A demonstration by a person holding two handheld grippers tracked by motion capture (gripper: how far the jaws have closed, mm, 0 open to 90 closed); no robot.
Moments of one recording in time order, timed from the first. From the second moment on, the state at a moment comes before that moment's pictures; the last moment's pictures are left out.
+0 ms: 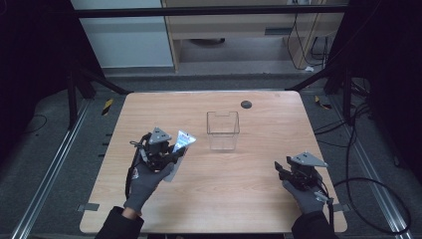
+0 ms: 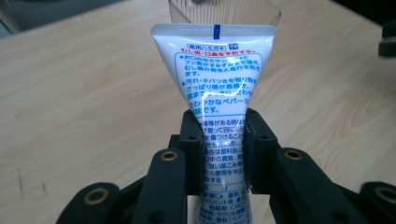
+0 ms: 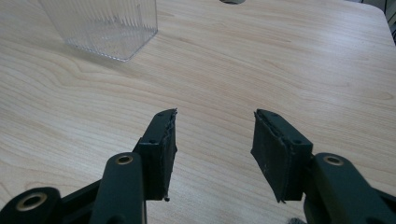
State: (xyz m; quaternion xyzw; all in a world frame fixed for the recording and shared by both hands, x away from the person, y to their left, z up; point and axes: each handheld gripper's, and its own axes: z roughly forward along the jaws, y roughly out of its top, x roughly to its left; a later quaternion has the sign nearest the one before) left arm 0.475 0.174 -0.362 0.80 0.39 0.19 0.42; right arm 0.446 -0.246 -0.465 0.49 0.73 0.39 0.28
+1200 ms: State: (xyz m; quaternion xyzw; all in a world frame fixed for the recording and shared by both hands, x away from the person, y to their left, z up) left arm 0.561 0.150 -0.341 0.65 0.43 0.25 0.58; right arm 0.446 -0.245 -0.468 0.48 0.72 0.40 0.29
